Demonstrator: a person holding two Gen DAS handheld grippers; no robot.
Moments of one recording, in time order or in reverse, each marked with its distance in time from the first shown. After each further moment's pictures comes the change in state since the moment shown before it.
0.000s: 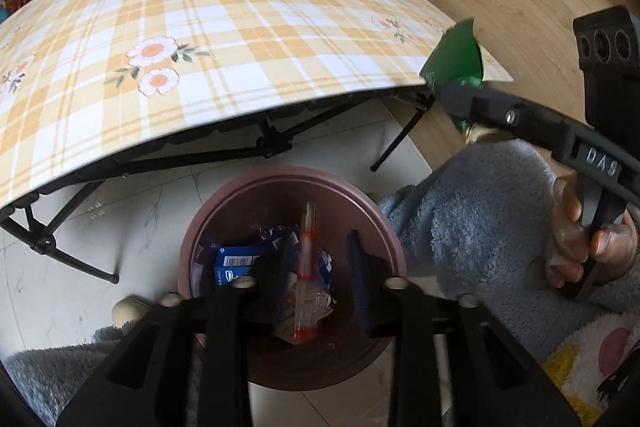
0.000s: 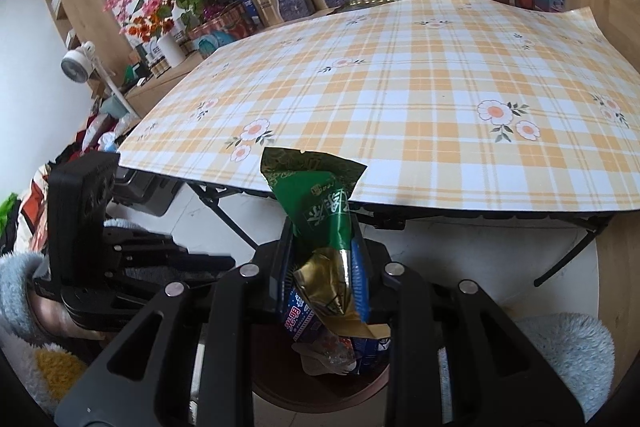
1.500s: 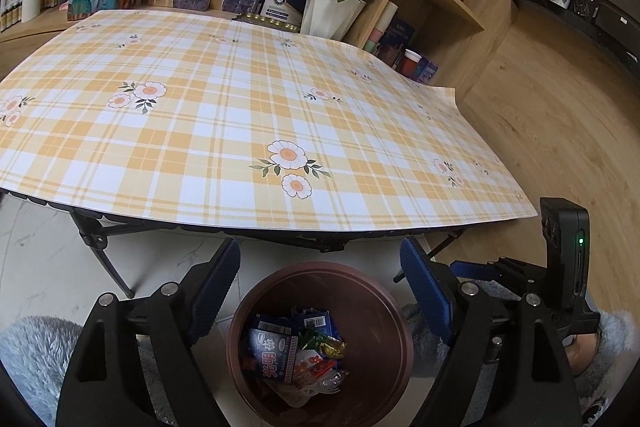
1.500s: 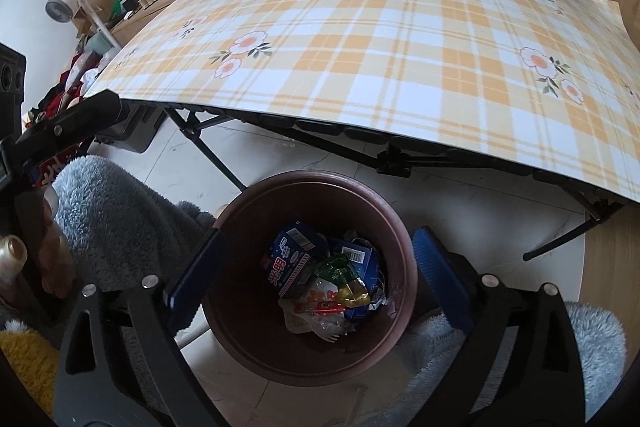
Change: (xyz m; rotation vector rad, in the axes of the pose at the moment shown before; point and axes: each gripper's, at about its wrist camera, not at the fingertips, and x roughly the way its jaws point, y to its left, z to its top) left arm -0.075 0.049 -0.001 -0.270 -0.361 0.103; right arm 0.055 0.013 -0.015 -0.068 0.238 -0.060
